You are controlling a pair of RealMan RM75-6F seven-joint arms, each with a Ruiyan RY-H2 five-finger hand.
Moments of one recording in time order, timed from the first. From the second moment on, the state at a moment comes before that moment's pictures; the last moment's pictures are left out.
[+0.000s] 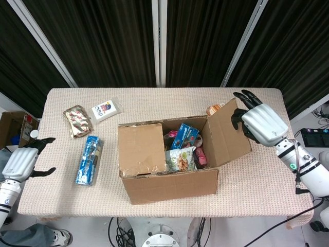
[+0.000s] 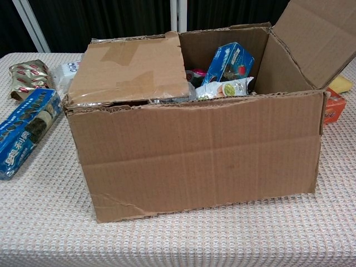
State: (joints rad) left arm -0.31 -0.95 -0.06 -1.68 1.42 1.16 -0.15; right arm 0.72 -0.63 0.16 -1.88 -1.46 0.97 0.13
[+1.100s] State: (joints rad) left arm -0.93 -1.04 -0.23 -1.86 1.55 0.62 0.39; right arm 0.39 -0.73 0.22 -1.69 -1.56 1.54 0.66
